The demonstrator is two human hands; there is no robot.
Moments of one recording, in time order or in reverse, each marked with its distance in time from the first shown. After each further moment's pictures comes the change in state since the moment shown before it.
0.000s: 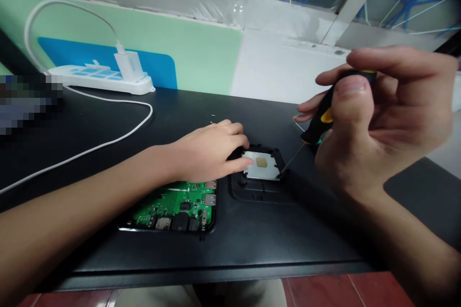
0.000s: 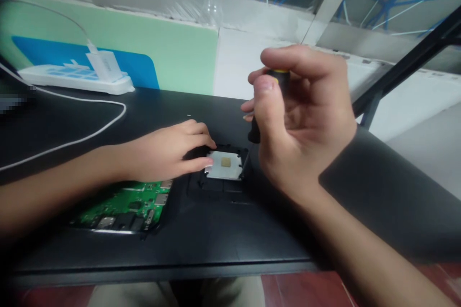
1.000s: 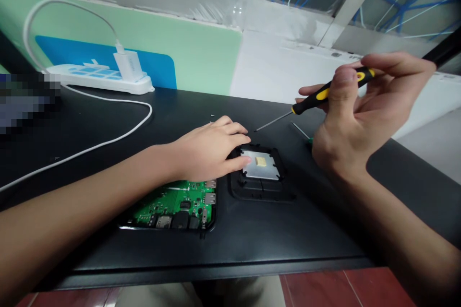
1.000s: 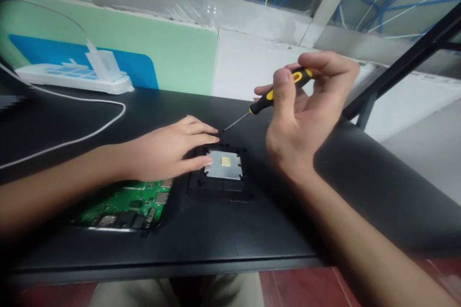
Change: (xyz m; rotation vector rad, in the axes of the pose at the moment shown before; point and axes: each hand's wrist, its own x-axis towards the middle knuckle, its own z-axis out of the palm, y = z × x) left_hand -0.003 -0.001 0.000 0.003 0.001 -0.004; right_hand 0.001 0.047 0.003 0.130 0.134 -0.058
